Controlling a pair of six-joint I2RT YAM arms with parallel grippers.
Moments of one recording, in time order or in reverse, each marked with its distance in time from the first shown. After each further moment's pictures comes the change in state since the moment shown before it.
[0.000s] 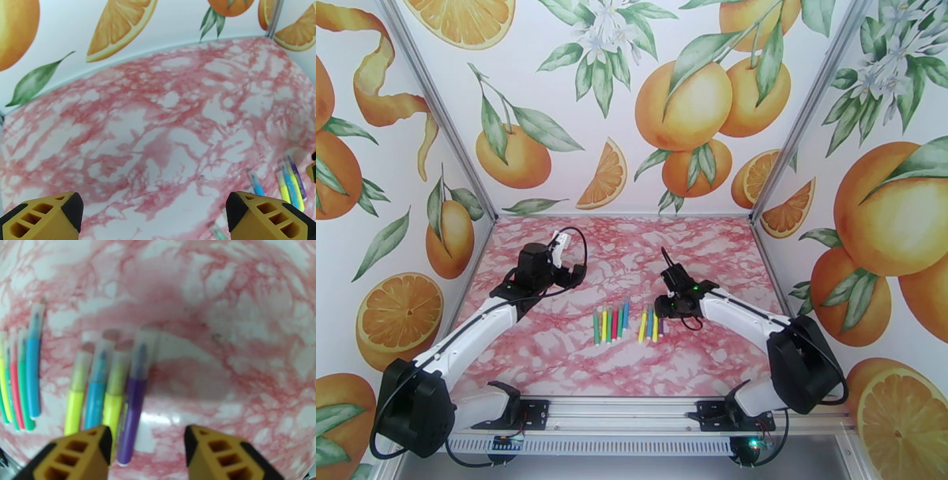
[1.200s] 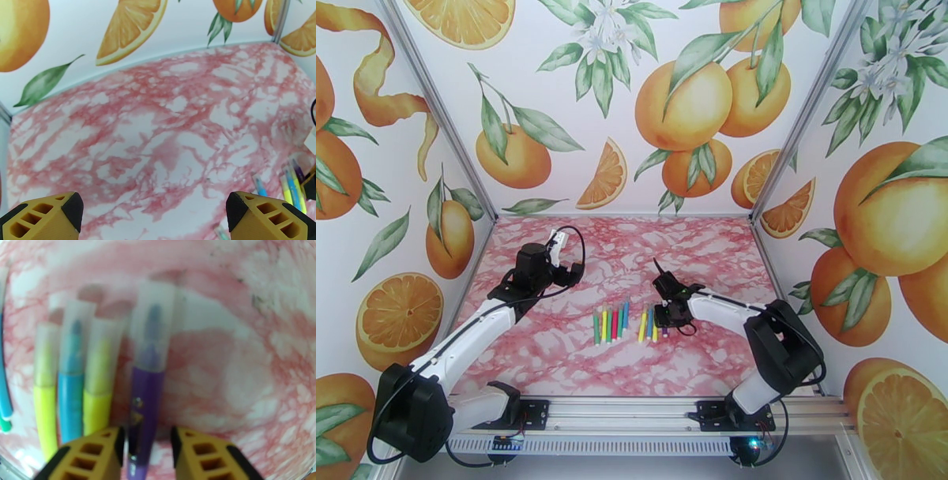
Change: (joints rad) left arm 0.000 -0.022 -0.003 0.003 -0.037 -0.001; right arm 0.035 0.115 -0.016 0.005 0.007 0.033
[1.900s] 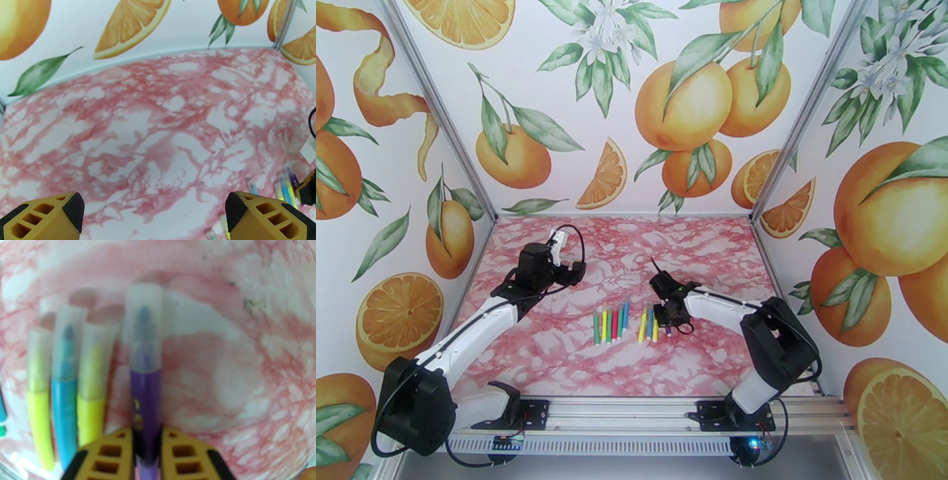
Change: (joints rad) left arm 0.000 0.038 -0.001 0.023 0.031 -0.086; right arm 0.014 0.018 0.030 -0.030 0.051 -0.002
